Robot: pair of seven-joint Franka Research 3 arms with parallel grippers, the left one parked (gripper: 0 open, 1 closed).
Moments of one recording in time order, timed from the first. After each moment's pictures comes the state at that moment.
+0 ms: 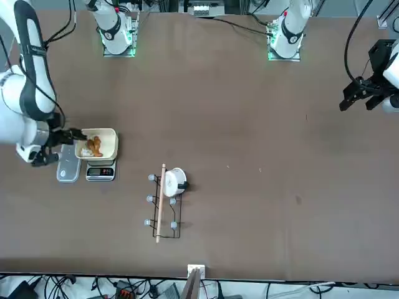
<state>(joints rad) -0.11 0.30 -0.10 -1.87 0.01 1.90 -0.52</state>
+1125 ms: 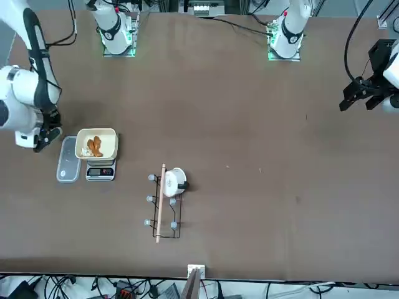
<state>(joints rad) -0.19 0.31 -0.14 -2.12 -0.34 2.19 -0.80</state>
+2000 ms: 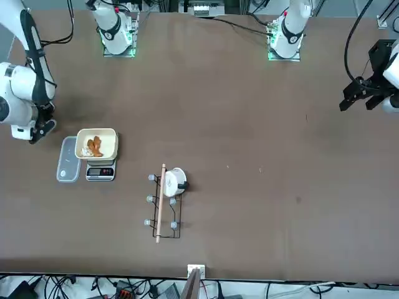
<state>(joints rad) -0.31 0.32 -0.15 -2.15 -0.46 2.20 -0.80</state>
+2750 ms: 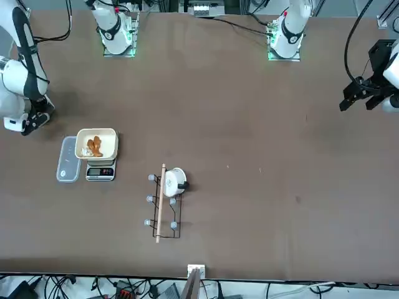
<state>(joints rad) -0.38 0.32 -0.15 -2.17 -0.48 2.21 -0.81</state>
